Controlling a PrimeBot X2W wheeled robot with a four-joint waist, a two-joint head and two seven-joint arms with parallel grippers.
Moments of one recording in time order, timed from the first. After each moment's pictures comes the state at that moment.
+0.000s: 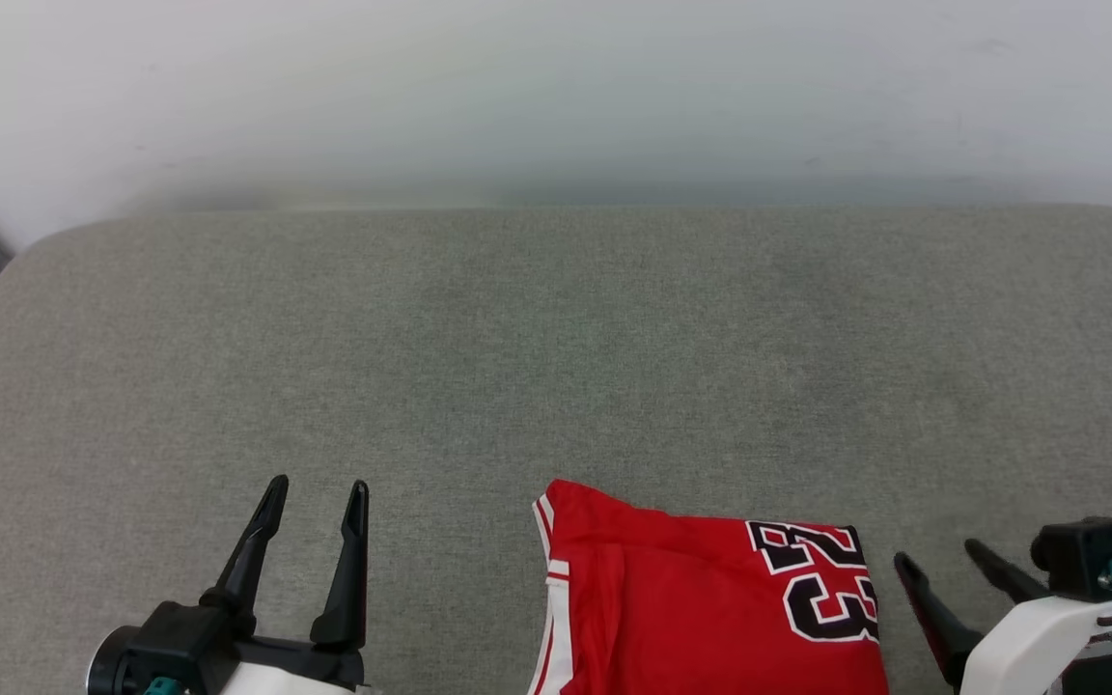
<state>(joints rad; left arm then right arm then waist) 0.12 0.12 -0.07 -0.10 -0.23 -0.13 -0.26 0.14 -0.20 0.01 -0.20 0.27 0.13 0.44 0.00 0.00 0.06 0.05</state>
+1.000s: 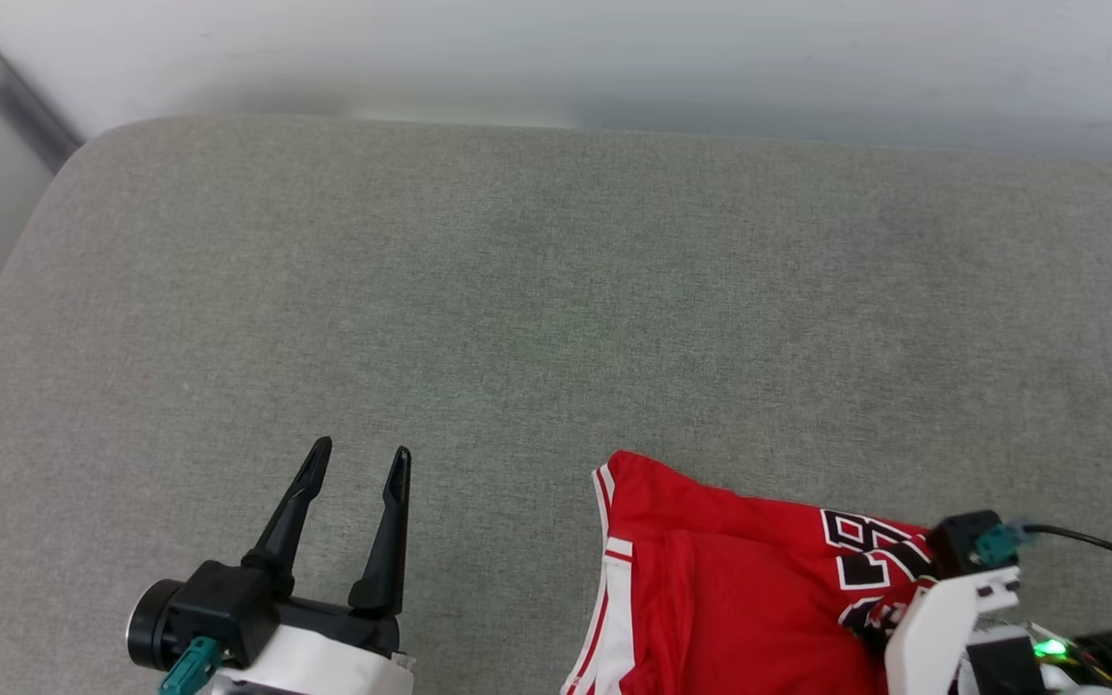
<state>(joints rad) 0.03 0.12 -0.13 -0.06 -0.22 -0.13 -0.26 0.03 -0.14 0.07 0.01 0.21 0.13 0.85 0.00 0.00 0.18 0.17</state>
